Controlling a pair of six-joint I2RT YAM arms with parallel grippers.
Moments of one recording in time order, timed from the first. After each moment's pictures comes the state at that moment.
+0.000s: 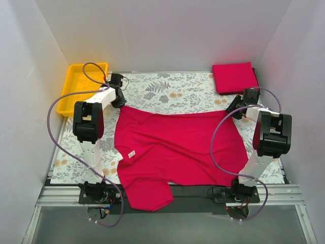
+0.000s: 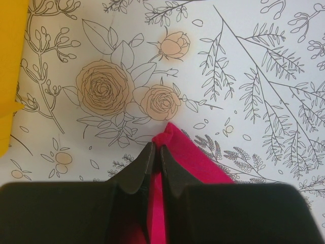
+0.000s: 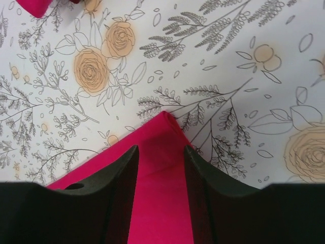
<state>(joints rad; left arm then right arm) -0.13 2.16 1.62 -0.54 -0.24 -0.49 -0.14 1.83 1.07 -0.09 -0.15 0.49</state>
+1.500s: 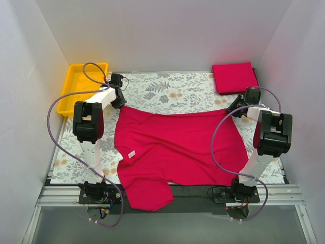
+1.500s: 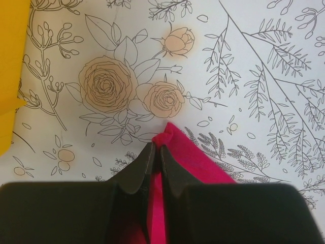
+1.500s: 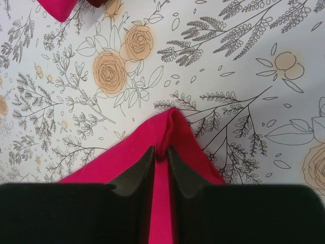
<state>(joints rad) -0.13 2.16 1.62 -0.55 -0.25 -0.49 -0.16 1.84 1.06 -0.06 -0.24 0.52</state>
